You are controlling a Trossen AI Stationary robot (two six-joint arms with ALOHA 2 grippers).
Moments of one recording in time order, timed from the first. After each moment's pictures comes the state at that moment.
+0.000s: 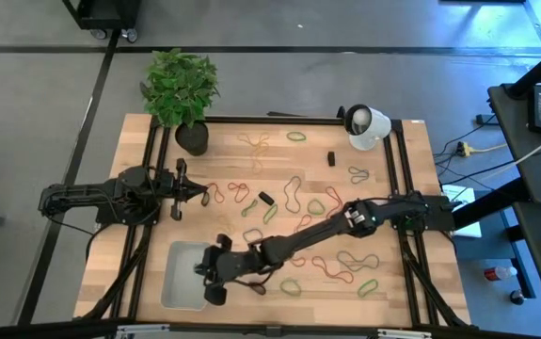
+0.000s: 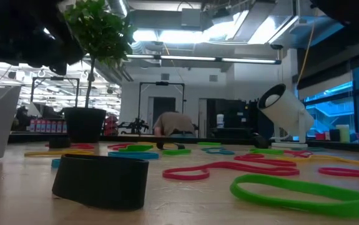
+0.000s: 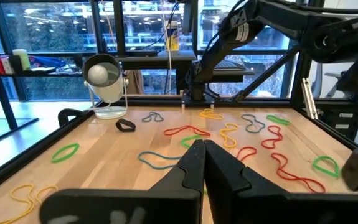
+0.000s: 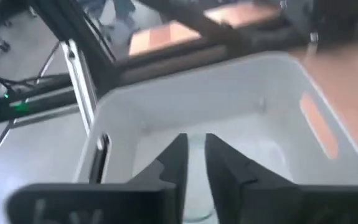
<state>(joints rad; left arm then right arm) 0.10 0.01 0.01 0.02 0.04 -0.01 0.36 2.59 2.30 -0.17 0.22 0.47</state>
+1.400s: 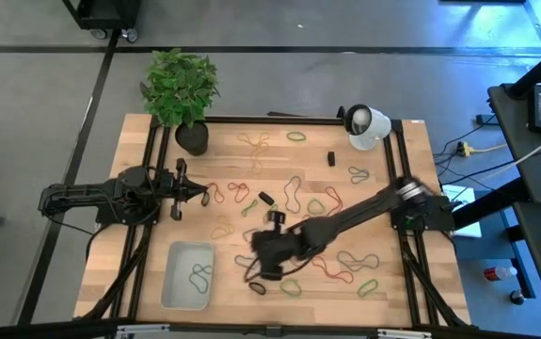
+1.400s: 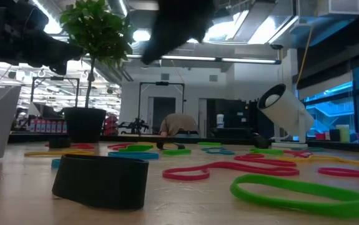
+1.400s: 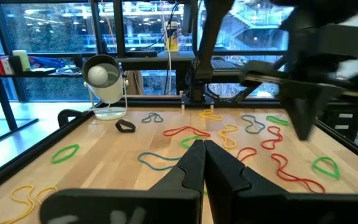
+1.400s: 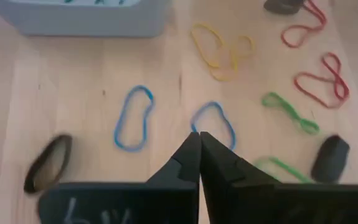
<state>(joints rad) 0.10 0.01 0.01 0.03 0.04 -0.01 0.37 2.03 1.65 -0.59 0.36 0.33</state>
